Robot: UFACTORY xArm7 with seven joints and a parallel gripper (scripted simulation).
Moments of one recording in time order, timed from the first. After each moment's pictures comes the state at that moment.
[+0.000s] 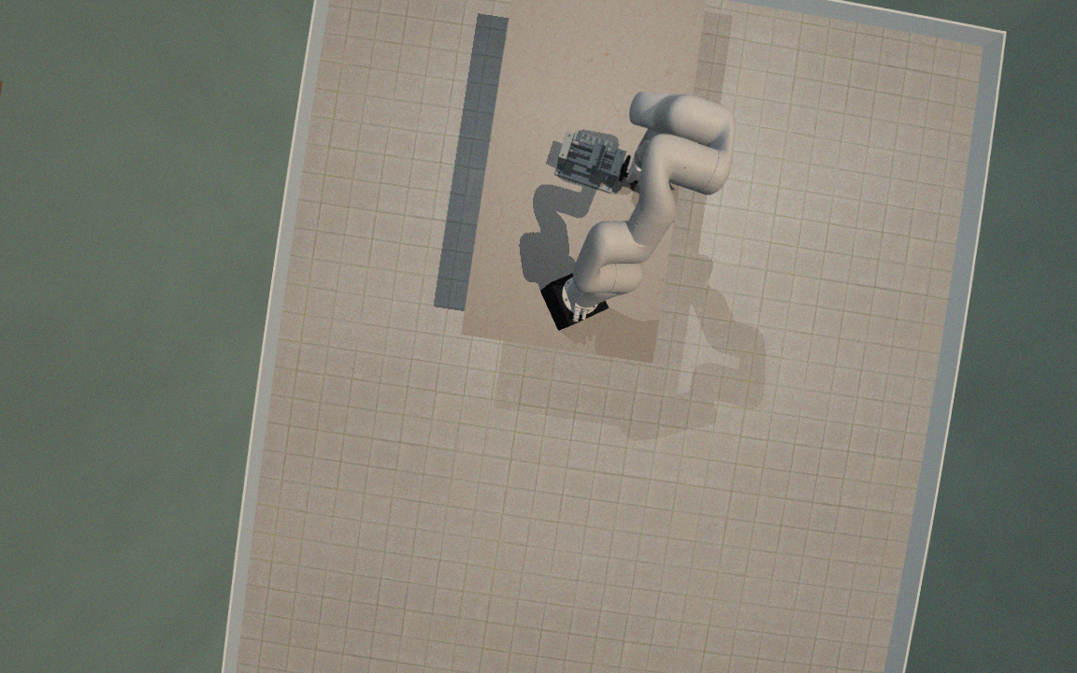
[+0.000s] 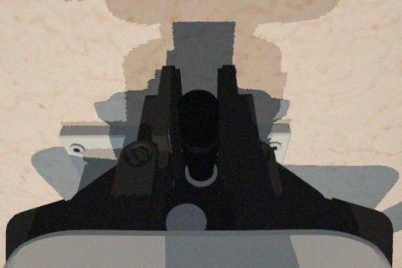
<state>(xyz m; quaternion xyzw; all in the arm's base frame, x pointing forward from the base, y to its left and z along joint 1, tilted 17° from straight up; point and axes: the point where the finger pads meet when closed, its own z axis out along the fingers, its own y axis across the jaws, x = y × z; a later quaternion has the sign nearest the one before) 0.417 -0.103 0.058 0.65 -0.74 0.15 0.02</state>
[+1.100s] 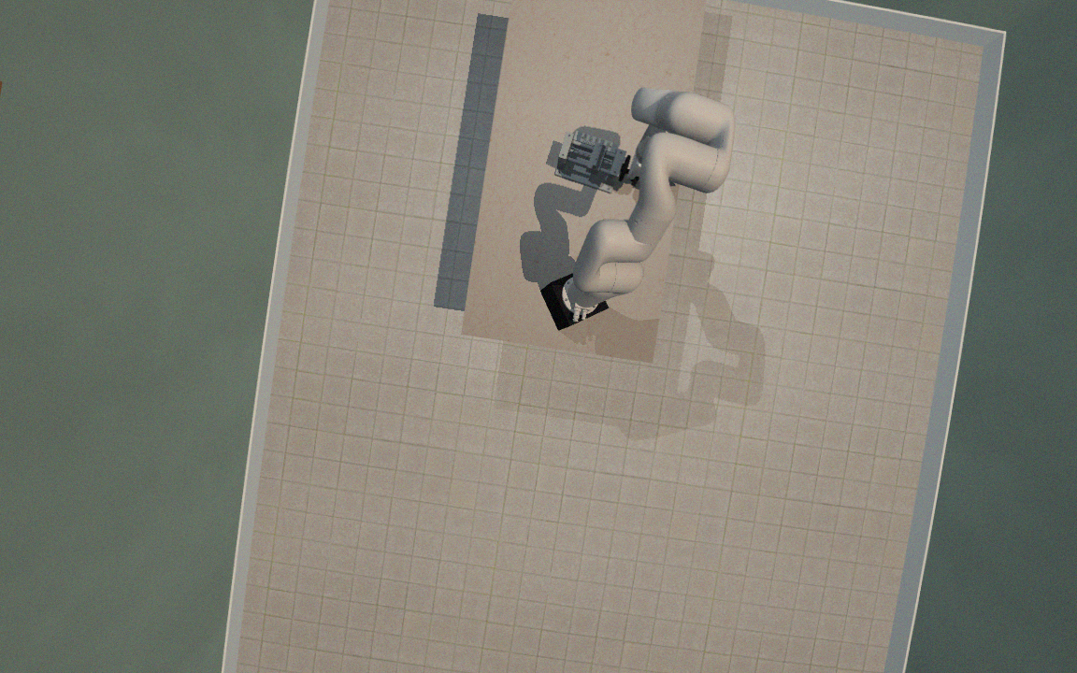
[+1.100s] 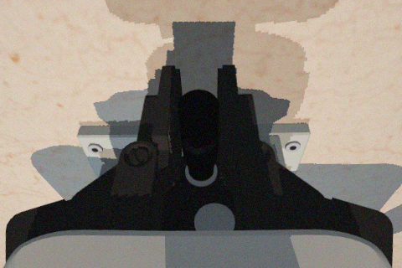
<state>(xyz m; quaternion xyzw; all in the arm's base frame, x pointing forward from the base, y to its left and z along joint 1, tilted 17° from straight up) 0.430 -0.105 0.061 0.65 -0.74 0.15 0.02</state>
